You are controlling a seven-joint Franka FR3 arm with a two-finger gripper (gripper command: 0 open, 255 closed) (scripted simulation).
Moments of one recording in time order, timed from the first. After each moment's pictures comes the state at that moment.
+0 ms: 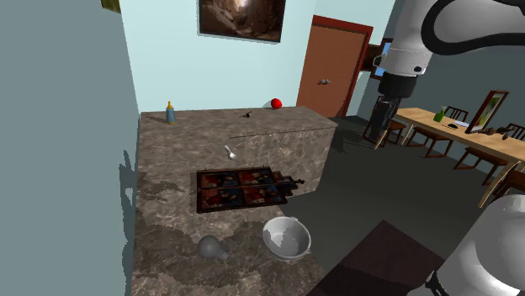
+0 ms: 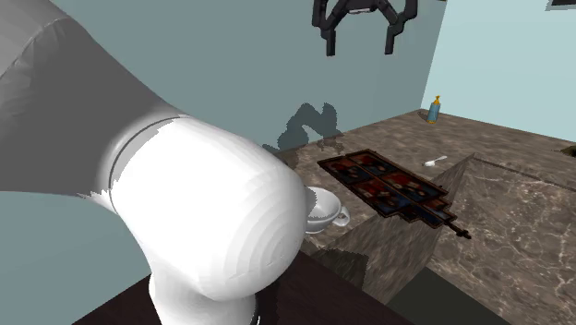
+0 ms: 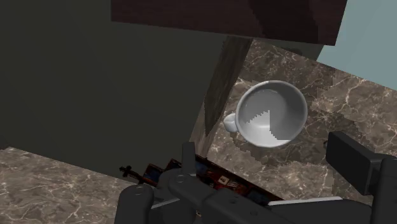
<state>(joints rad) -0.02 -0.75 0.04 -2.37 -0.03 1.61 -0.15</state>
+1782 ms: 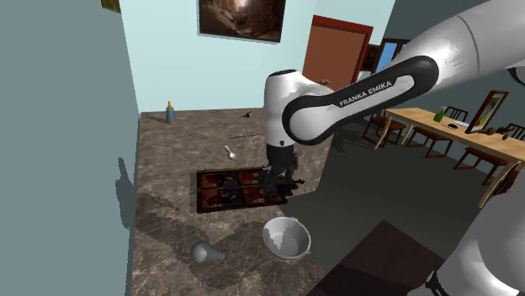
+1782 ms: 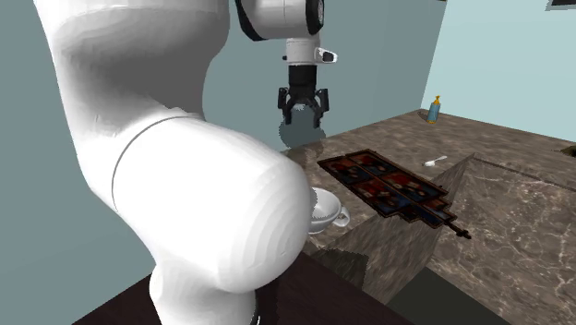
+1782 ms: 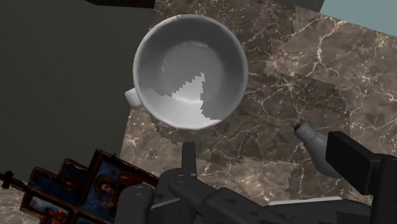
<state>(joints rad) 0.07 0.02 0.38 -2.18 -0.05 2.08 0.36</state>
